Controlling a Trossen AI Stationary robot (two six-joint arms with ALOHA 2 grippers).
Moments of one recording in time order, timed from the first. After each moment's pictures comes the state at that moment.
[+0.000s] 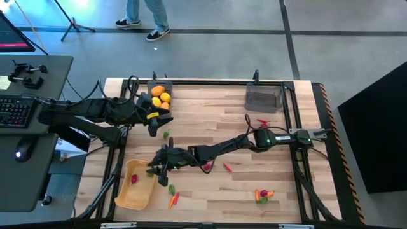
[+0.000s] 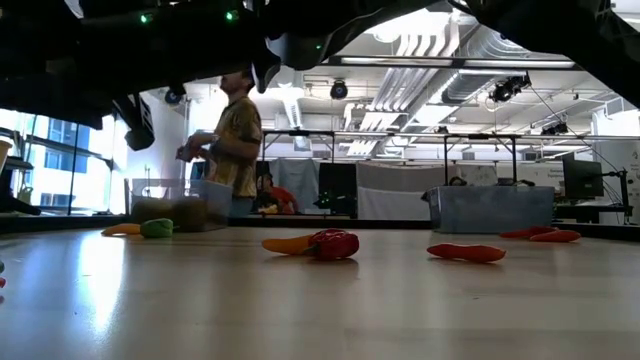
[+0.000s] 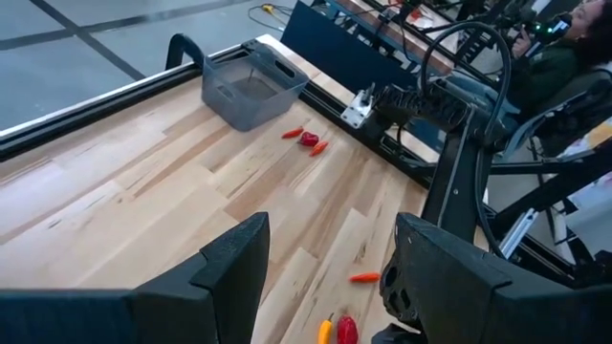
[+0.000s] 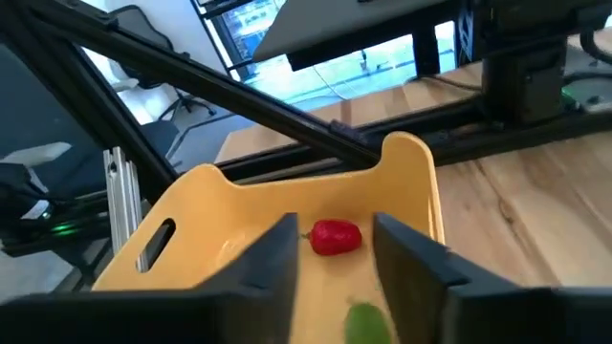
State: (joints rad) left arm -0.12 0.92 1.05 -0.56 -0.37 -0.62; right arm 0.21 2.61 2.17 0.21 0.00 0.35
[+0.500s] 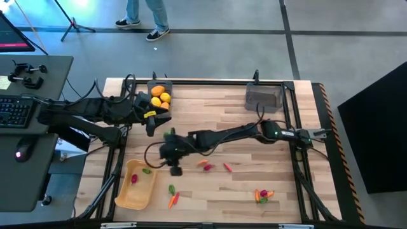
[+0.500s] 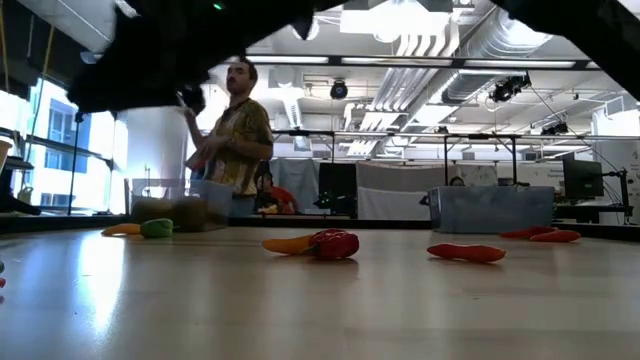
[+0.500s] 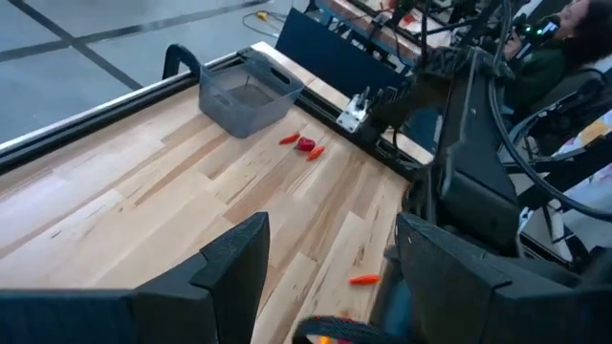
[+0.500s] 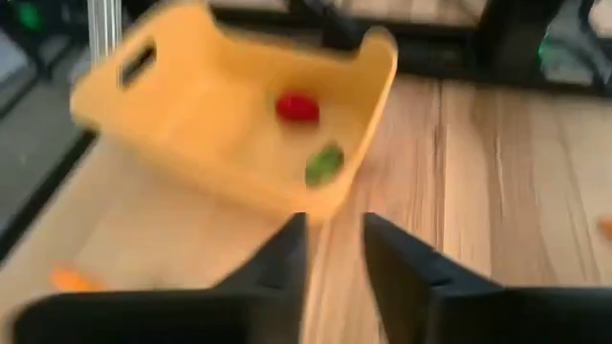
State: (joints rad) left arm -0.12 0.89 1.05 -0.56 -0.37 -0.59; right arm 0.14 2.44 2.18 -0.38 -0.14 -0.03
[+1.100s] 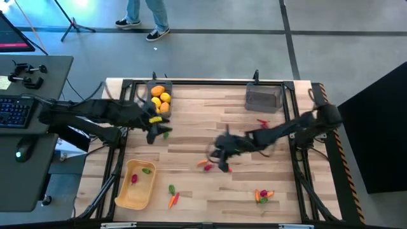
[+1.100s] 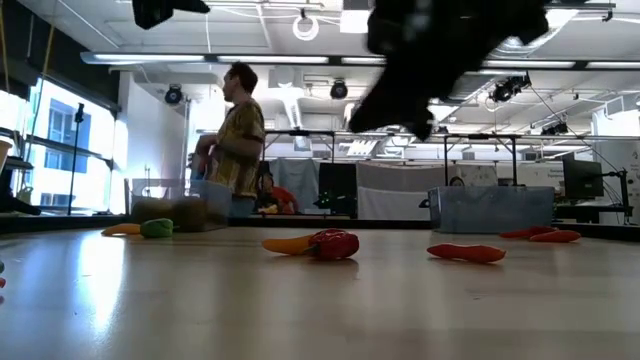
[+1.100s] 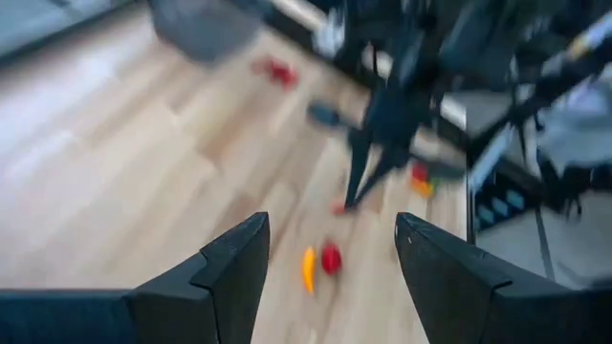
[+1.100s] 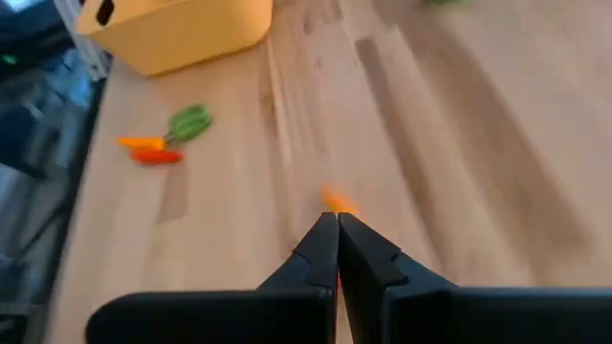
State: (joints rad) left arm -0.13 0.95 1.05 -0.65 -0.19 -0.60; right arm 0.23 1.61 0.92 0.03 0.08 0.48
